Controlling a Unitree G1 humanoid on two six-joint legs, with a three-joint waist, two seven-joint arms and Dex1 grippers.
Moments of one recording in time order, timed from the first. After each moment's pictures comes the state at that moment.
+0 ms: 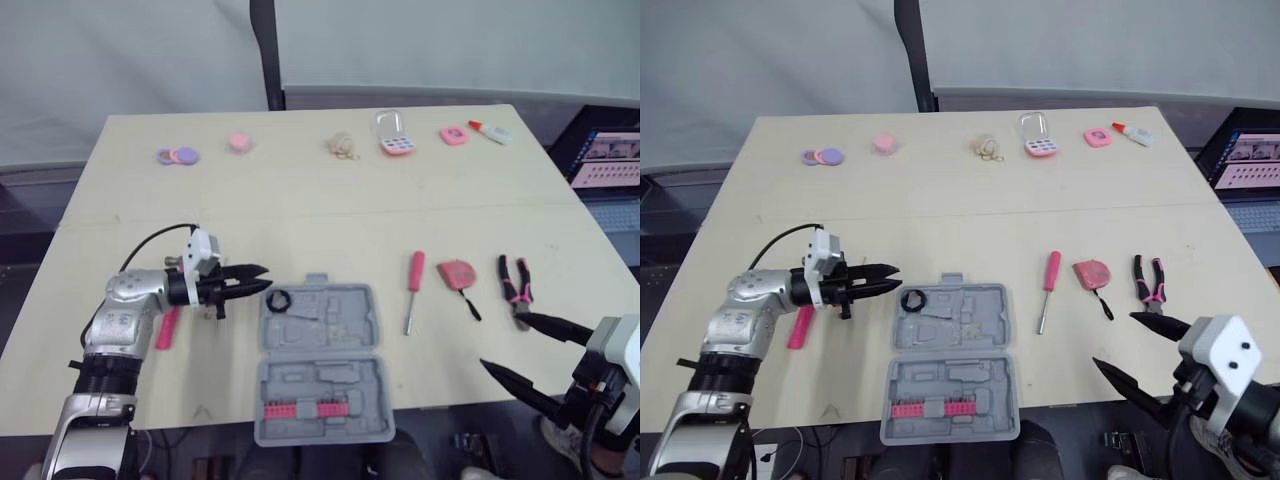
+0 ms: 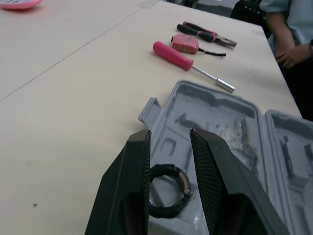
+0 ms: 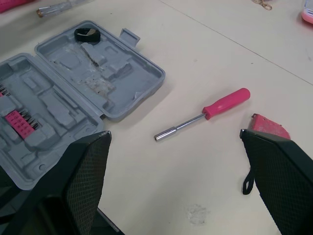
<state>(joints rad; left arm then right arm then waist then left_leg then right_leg) -0.46 0.56 0.05 0.35 -0.29 0.12 -1.20 0.60 -0.72 -0.74 -0.81 0.64 0.50 0.89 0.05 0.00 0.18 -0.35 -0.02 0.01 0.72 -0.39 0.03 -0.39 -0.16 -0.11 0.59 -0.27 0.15</state>
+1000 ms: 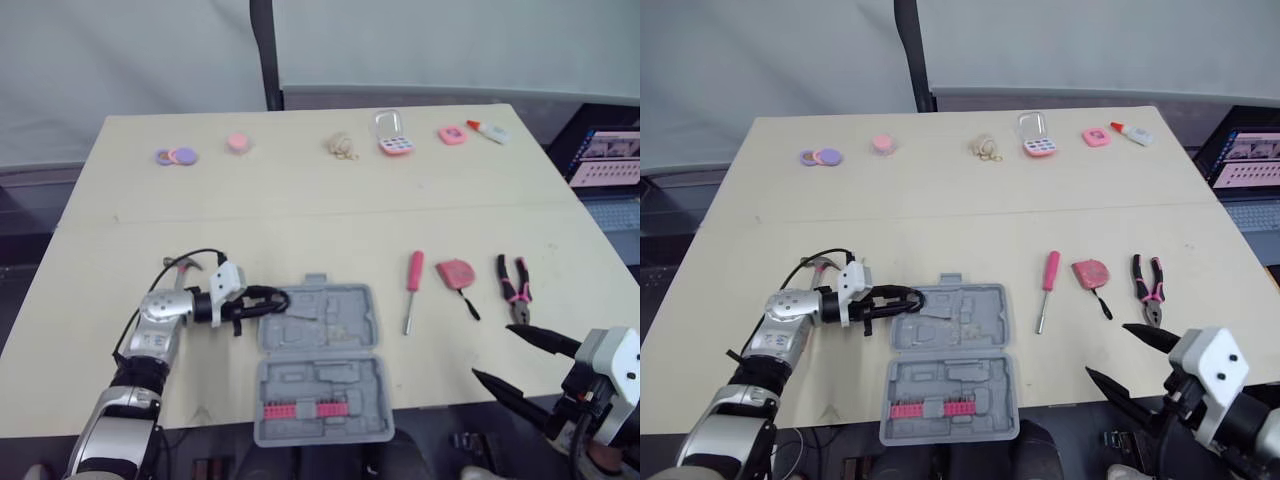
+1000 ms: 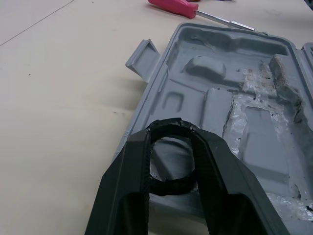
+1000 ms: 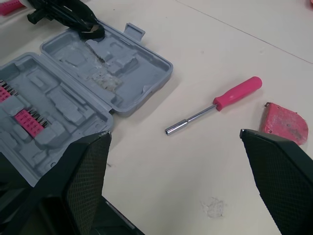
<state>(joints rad) -0.50 0.47 -0.04 0.67 -0.15 -0.25 -1.15 0.65 -0.69 -0.69 -0.82 0.63 0.46 0.87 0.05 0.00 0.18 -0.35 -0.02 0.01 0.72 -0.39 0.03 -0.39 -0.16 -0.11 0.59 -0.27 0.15</state>
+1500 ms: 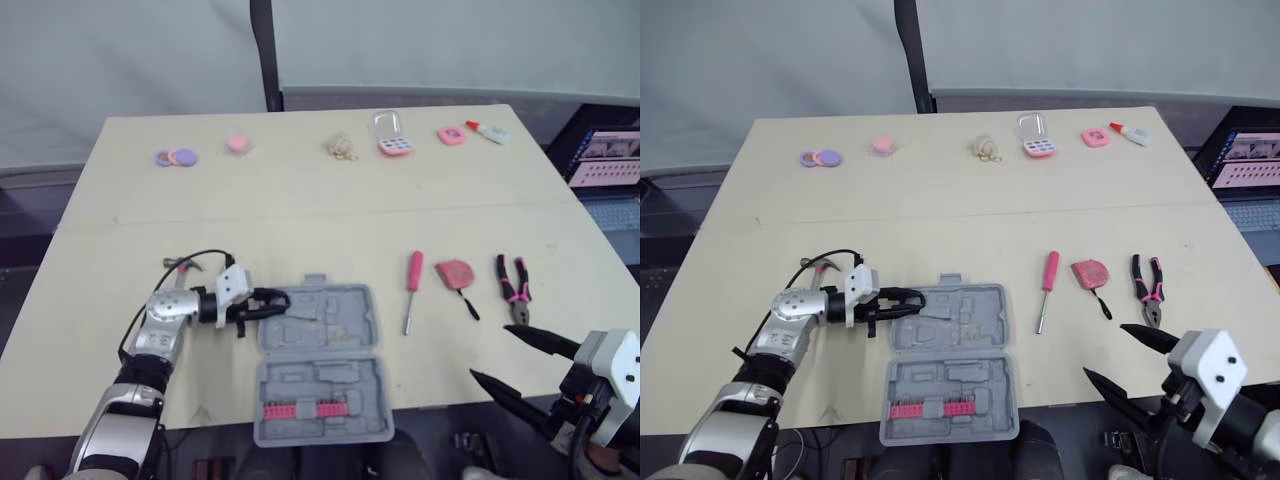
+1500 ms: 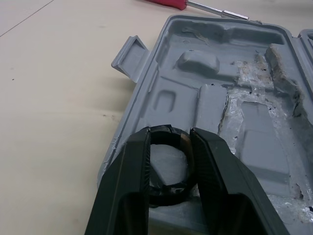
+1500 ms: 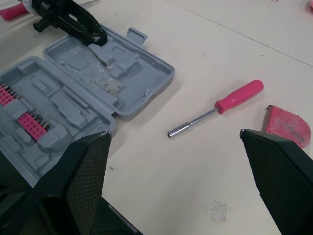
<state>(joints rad) -0.51 0.47 -0.08 0.68 -0.11 -0.28 -1.13 0.65 -0.67 -0.68 -0.82 0.62 0.45 0.87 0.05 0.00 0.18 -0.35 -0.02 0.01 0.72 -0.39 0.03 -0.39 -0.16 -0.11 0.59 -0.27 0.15</state>
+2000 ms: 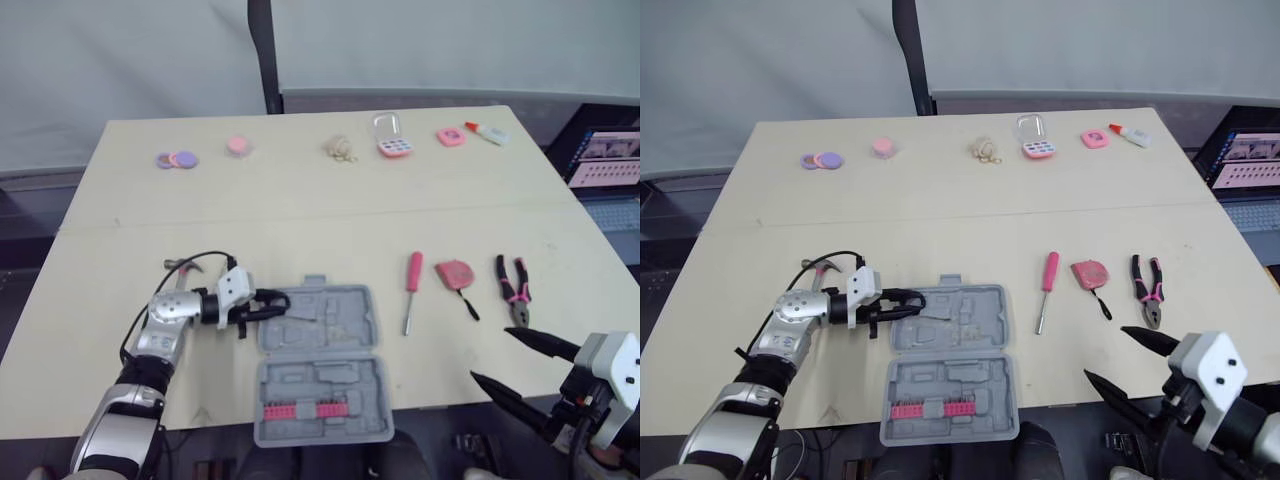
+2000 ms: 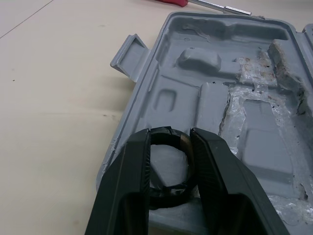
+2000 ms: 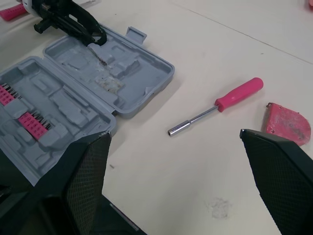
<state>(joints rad) -0.51 0.47 -0.09 0.69 -0.11 -0.29 -1.11 0.65 -0.67 -0.68 -0.82 0.62 0.45 0.87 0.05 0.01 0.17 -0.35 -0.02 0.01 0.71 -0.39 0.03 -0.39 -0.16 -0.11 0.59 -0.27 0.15</state>
